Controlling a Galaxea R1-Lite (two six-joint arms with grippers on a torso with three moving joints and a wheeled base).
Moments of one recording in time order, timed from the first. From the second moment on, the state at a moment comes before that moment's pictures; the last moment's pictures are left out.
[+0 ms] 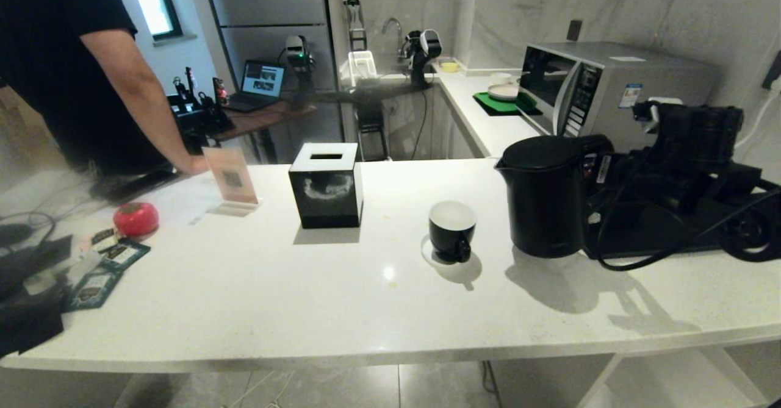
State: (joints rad) left arm 0.00 0.00 0.00 0.00 0.01 -0.01; right arm 0.13 1.81 -1.02 -0.65 -0.25 0.08
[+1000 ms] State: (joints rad) left arm 0.00 0.00 0.00 0.00 0.01 -0.01; right arm 0.13 1.85 -1.15 -0.56 -0.25 -0.04
